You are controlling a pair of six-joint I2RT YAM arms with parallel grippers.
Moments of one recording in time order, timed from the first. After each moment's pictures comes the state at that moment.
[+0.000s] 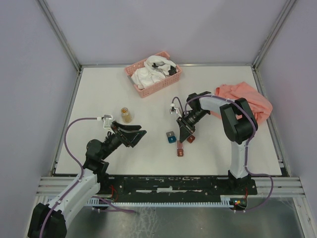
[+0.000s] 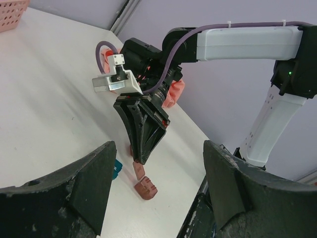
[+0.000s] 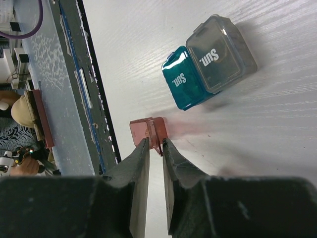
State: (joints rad) left arm -0.39 0.58 0.07 0.73 0.46 -0.78; right arm 0.42 2.05 1.34 -1.05 -0.94 -0.67
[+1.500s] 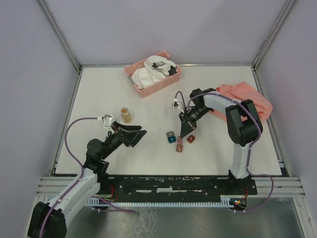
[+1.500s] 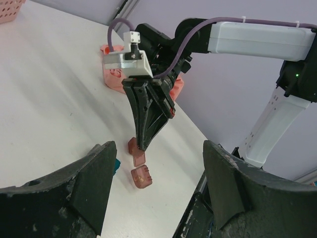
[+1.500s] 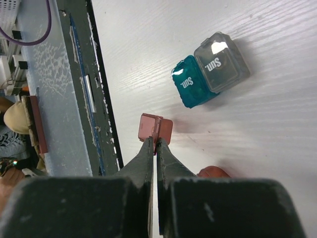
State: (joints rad) left arm -0.39 0.59 0.07 0.73 0.46 -0.80; right arm 0.39 2.01 1.37 -1.07 -0.97 -0.69
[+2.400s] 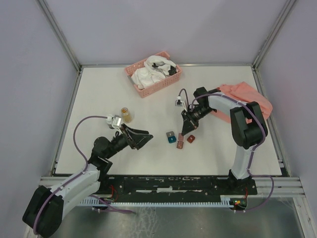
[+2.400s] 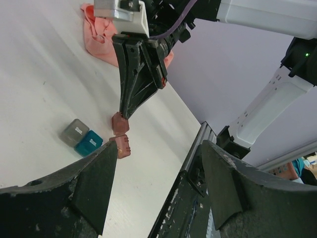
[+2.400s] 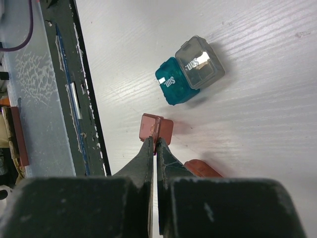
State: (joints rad) left arm -0.49 0.74 0.07 0.80 0.45 -0.84; right arm 0.35 1.93 1.30 -0.95 -0.95 -0.66
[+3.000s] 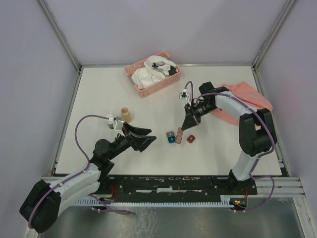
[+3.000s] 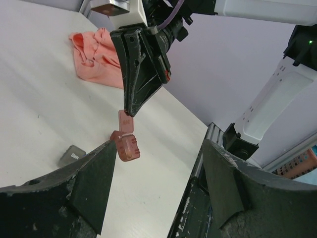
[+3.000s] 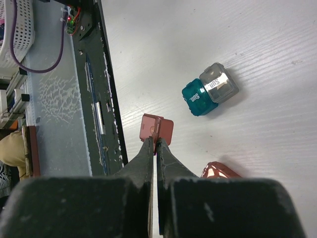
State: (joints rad) left arm -0.62 0.78 0.08 0.91 0.37 -0.70; right arm 0.32 1.80 1.29 -0.92 -1.05 -0.57
